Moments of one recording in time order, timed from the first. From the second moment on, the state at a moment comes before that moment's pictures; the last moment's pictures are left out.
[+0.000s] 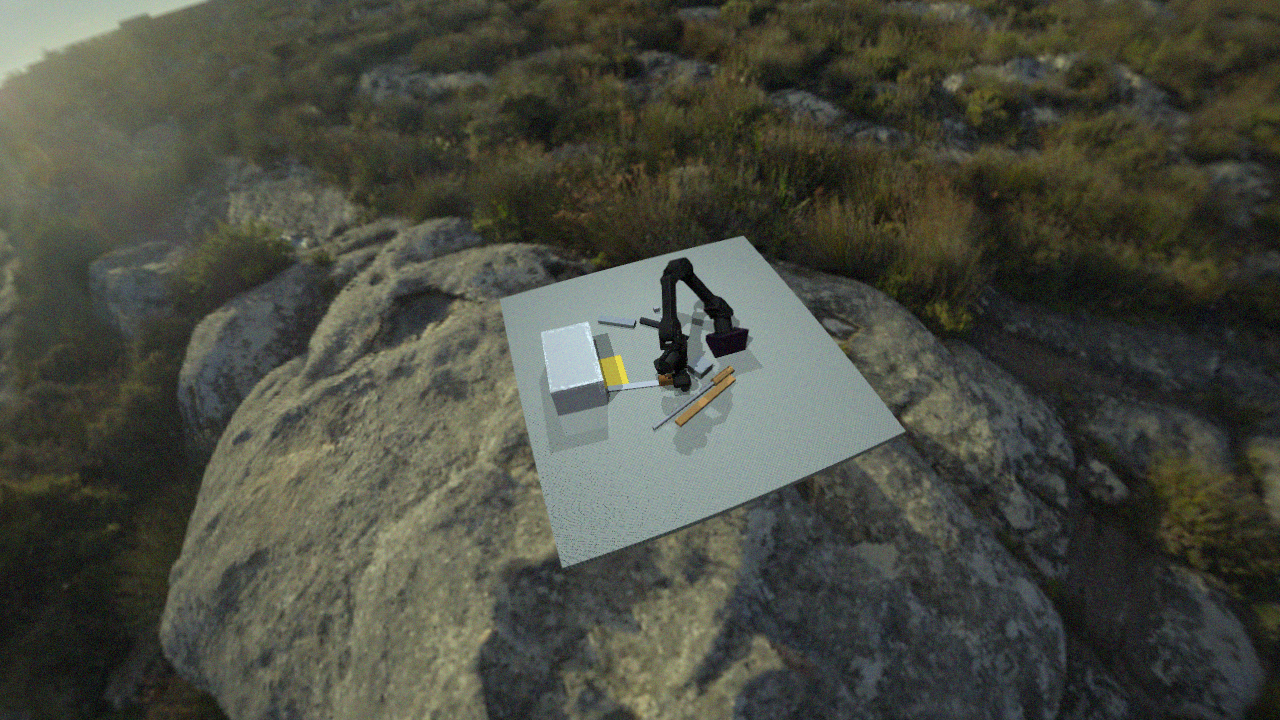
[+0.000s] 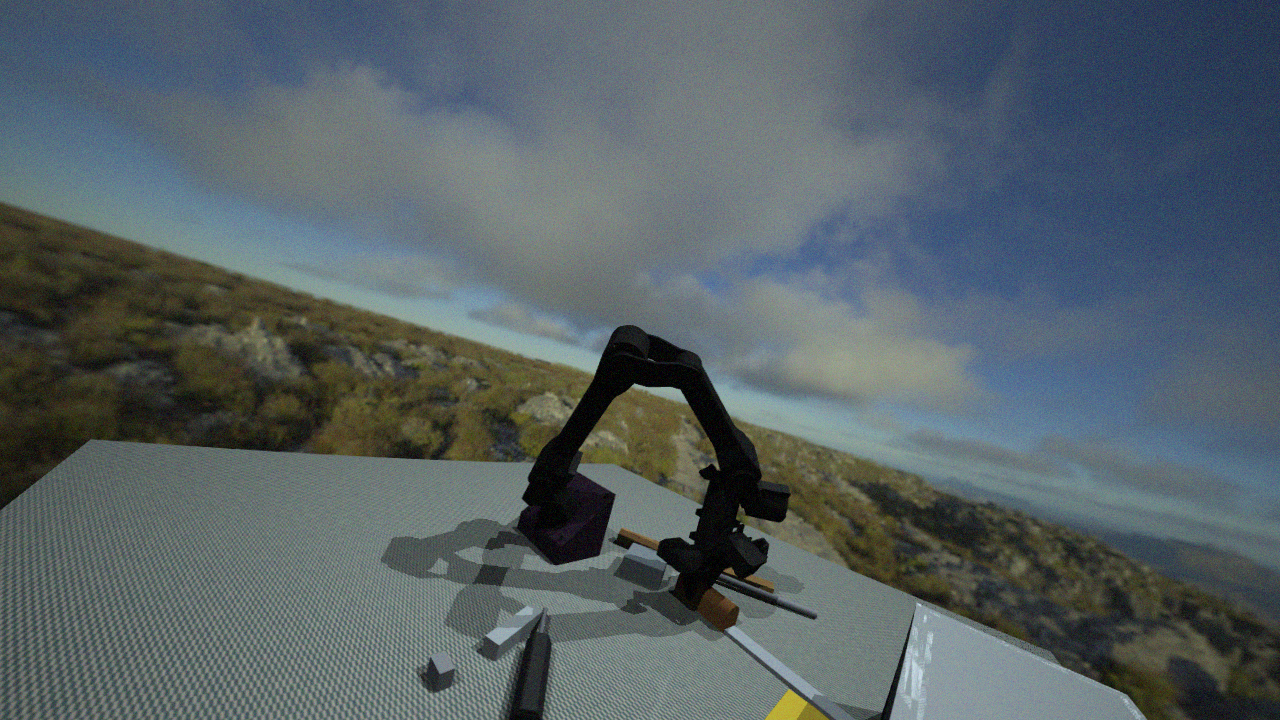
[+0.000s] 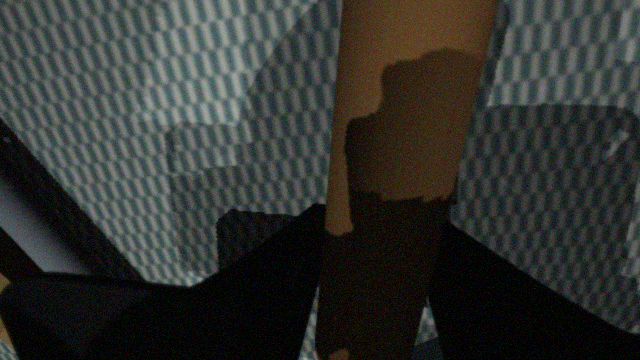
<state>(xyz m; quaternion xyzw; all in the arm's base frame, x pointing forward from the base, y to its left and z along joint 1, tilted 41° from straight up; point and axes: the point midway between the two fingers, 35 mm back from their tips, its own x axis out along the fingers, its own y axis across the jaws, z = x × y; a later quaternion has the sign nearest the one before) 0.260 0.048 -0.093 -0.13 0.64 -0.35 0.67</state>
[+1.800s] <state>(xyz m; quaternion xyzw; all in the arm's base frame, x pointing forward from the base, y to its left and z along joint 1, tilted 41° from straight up) 0.249 0.043 -0.085 -0.15 0.65 -0.33 0.67</state>
